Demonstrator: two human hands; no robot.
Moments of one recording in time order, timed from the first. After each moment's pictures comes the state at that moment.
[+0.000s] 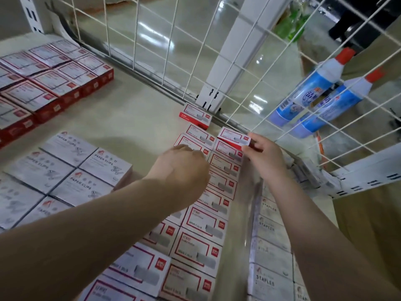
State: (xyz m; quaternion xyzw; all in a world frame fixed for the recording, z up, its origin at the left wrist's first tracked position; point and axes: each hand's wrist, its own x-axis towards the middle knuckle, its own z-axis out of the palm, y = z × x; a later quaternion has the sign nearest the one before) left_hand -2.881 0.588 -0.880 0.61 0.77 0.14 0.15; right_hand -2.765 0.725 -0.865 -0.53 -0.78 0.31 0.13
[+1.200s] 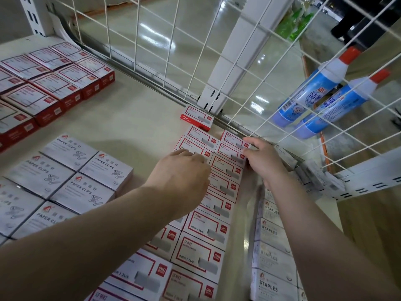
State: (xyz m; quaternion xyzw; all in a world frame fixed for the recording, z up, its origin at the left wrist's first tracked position) left_hand -2.879 0.583 -0.872 0.62 0.76 0.14 0.14; right_hand -2.775 0.733 -0.869 -0.56 -0.76 0.32 0.09
